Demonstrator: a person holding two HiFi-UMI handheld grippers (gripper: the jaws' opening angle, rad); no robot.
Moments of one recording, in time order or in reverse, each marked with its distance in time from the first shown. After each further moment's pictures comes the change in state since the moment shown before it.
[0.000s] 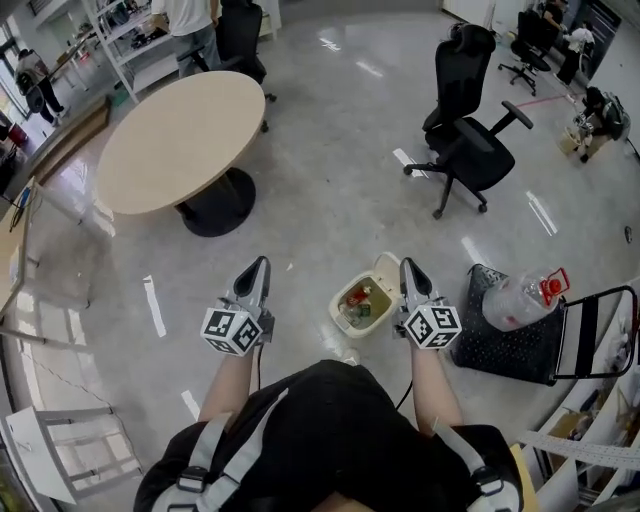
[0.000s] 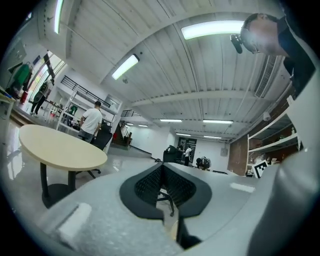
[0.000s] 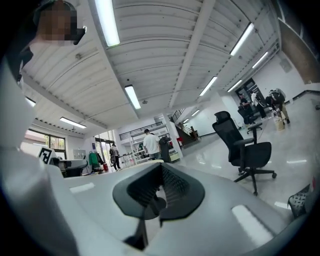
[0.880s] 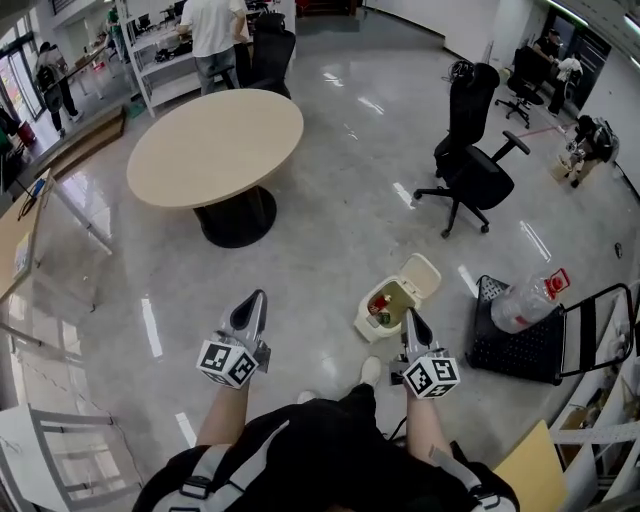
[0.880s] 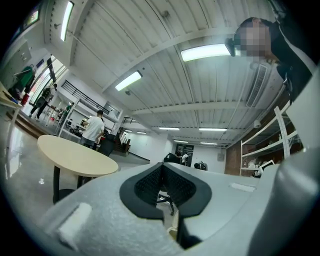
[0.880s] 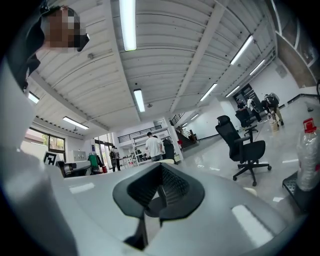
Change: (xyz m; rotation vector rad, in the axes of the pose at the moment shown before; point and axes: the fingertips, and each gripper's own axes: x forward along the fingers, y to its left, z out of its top) left arm -0.229 0.066 0.038 0.007 -0.088 -0.037; right arm -0.123 0.214 -0.065 -0.007 -0.059 -0.031
